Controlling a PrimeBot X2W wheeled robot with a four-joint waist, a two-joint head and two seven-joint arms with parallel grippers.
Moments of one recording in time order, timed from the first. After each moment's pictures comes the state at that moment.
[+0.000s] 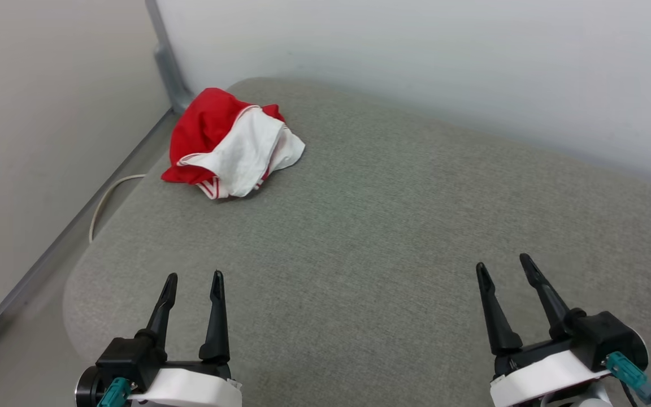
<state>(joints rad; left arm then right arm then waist) 0.05 0.05 -0.09 0.01 -0.23 0.00 -0.26 -0.02 -0.05 0.09 0.11 0.13 0.13 -0.26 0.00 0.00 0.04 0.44</state>
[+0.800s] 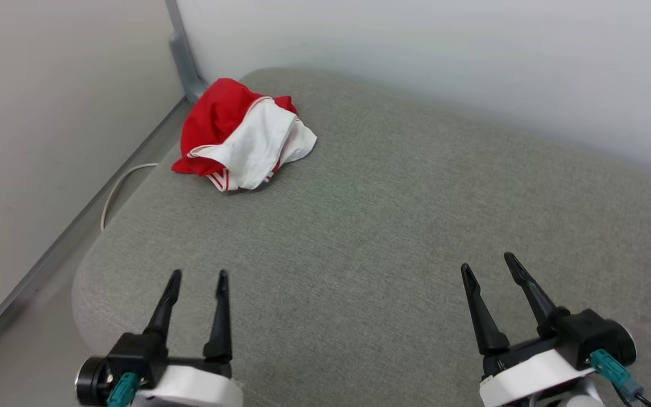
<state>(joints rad) 0.04 0.05 -0.08 0.03 -0.18 -0.02 -0.26 -0.03 -0.05 0.13 0.11 0.11 0.13 -0.26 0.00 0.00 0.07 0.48</state>
